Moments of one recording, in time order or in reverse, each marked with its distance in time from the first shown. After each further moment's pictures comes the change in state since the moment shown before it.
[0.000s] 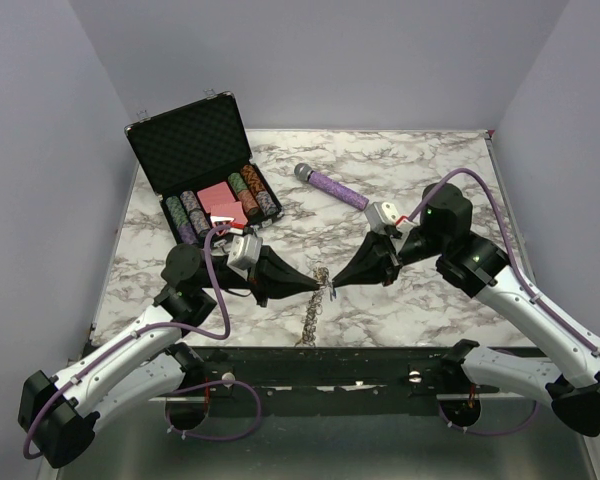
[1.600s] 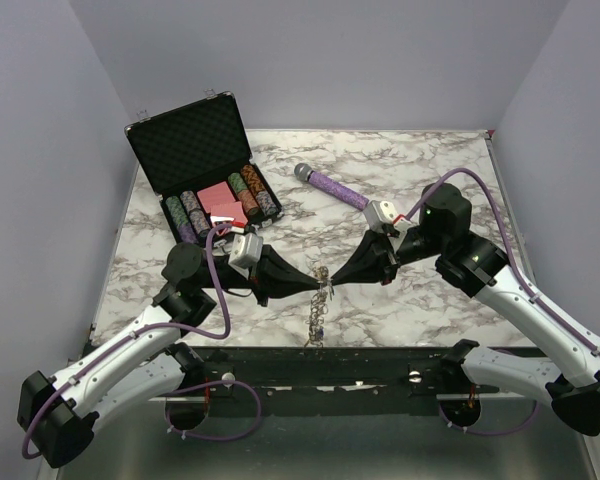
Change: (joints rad) left arm -0.007 -0.003 0.013 -0.042 -0.021 0.014; right arm 0.005 0.005 0.002 0.003 0.035 0.008
